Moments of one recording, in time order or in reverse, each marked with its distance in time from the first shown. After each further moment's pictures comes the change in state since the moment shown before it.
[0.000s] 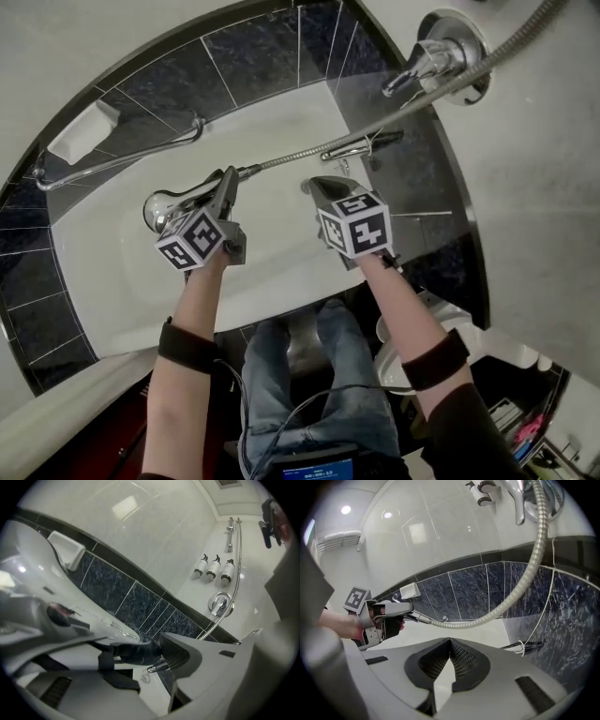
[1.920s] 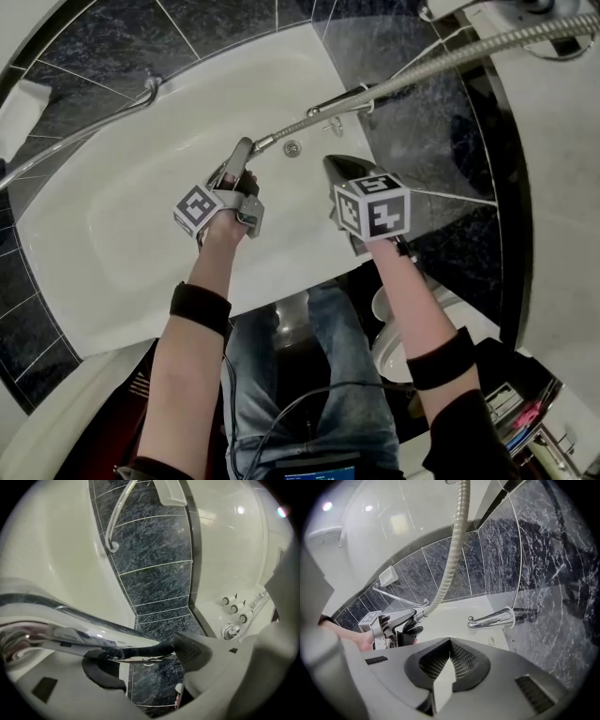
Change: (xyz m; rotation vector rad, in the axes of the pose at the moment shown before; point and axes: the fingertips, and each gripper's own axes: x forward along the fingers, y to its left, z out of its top) left arm 0.118 0.062 -0.179 -0.715 0.010 -0.235; right arm 0.058 -0.092 -0.115 0.117 0.090 -0.104
